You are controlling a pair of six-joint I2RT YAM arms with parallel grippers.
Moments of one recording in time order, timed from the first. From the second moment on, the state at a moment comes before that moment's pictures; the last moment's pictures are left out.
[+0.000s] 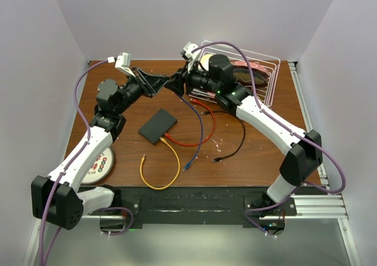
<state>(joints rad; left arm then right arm) -0.31 1.18 0.95 0.37 0.41 -0.72 0.67 1.64 1.53 0.01 -0.44 0.07</state>
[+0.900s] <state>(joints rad) -0.28 1.17 1.00 0.26 0.33 -0.59 0.65 1.52 1.51 -0.02 -0.15 0.04</state>
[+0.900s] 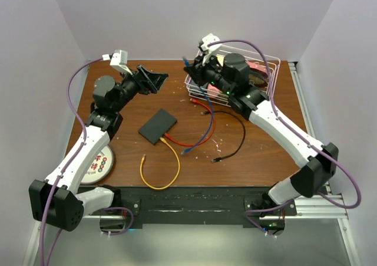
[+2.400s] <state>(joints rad) -0.36 1.23 0.85 0.54 0.86 -0.38 0.58 1.69 1.74 -0.85 -0.91 -0.51</state>
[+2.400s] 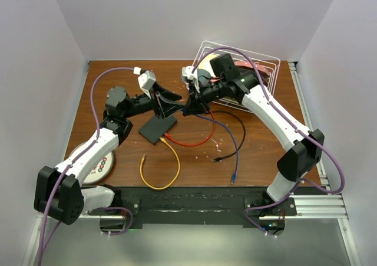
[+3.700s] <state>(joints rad) -0.39 1.27 1.04 0.27 0.60 -0.48 0.57 1.29 1.44 -0.33 -0.45 -0.19</state>
